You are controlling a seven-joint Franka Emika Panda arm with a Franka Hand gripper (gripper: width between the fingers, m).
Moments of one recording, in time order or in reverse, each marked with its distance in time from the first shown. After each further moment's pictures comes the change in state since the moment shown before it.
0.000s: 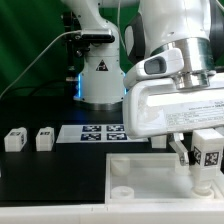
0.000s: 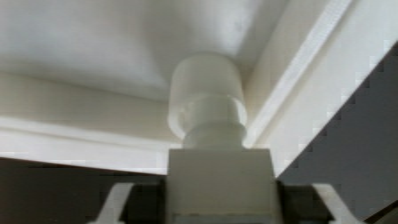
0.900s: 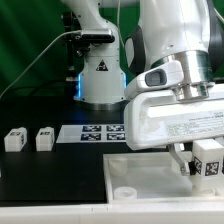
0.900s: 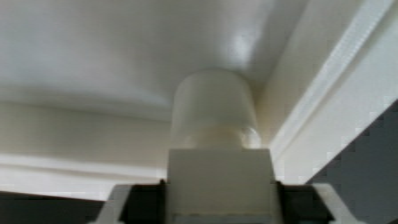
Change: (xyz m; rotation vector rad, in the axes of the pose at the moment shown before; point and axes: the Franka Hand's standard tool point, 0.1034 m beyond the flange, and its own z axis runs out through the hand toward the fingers) arm -0.009 -0.003 0.014 -0.001 0.040 -0.009
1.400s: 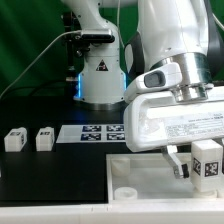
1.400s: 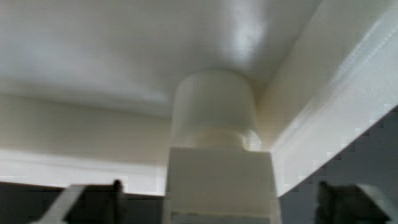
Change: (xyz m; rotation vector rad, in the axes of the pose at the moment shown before) arm 0.002 0.001 0.001 -0.005 0.039 -0.004
